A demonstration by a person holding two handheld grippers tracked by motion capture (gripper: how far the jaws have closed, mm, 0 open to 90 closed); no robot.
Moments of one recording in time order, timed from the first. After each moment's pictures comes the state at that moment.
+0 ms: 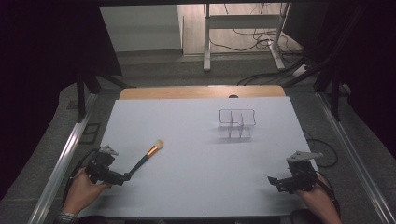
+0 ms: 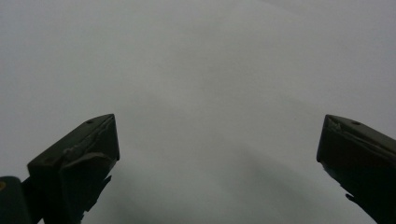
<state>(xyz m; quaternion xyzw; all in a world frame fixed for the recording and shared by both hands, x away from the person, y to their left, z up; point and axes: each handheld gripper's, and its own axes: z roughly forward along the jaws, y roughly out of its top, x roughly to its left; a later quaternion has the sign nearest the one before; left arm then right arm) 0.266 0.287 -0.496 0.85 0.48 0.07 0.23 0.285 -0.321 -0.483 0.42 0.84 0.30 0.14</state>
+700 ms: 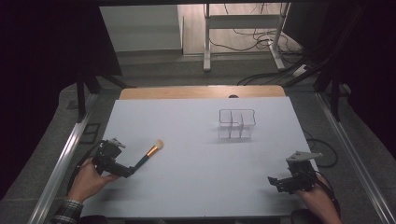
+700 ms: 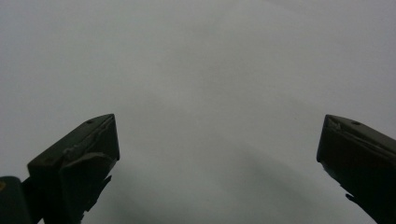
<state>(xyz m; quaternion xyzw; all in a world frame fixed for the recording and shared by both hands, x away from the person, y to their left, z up) 0.295 0.272 -0.490 0.86 0.47 0.06 0.20 0.285 -0.321 -0.484 0.42 0.85 0.30 0.14</state>
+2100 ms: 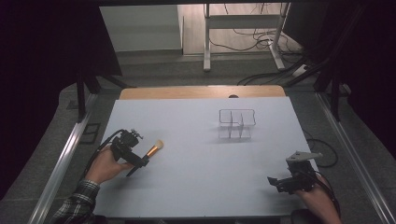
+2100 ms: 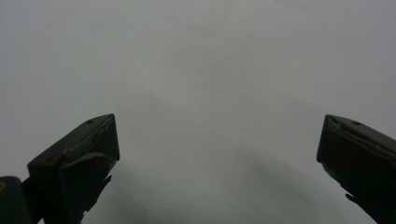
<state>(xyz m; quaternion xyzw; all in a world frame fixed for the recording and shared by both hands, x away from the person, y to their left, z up) 0.341 0.232 -0.489 0.89 0.44 0.04 0.14 0.285 -0.321 -0.485 0.42 0.85 0.30 0.13</state>
